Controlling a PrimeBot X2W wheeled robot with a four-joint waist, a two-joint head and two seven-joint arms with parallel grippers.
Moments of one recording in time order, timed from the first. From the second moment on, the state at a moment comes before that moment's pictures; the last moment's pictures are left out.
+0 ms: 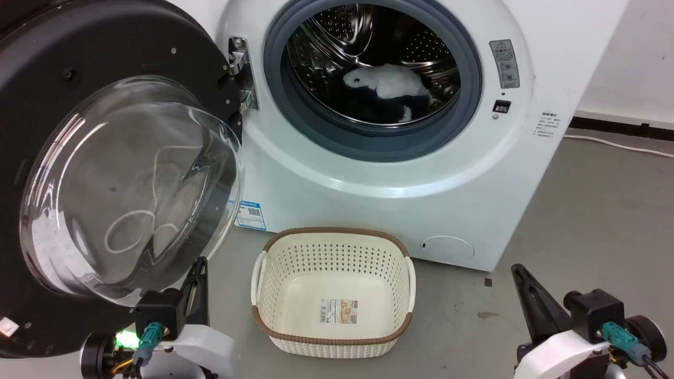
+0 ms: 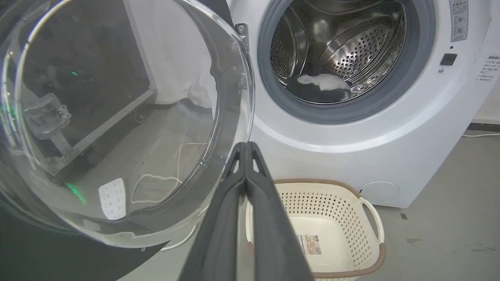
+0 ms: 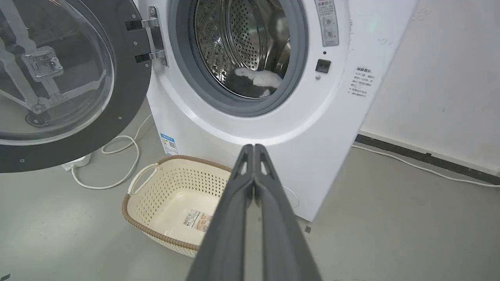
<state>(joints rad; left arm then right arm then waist) -0.01 0.05 0.00 0.00 0.00 0.01 0.00 0.01 -0.05 0.00 0.00 0.01 0.13 0.00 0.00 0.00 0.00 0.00</state>
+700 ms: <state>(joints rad) -0.01 0.05 0.00 0.00 0.00 0.01 0.00 0.01 -0.05 0.00 0.00 0.01 0.13 0.00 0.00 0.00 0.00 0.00</state>
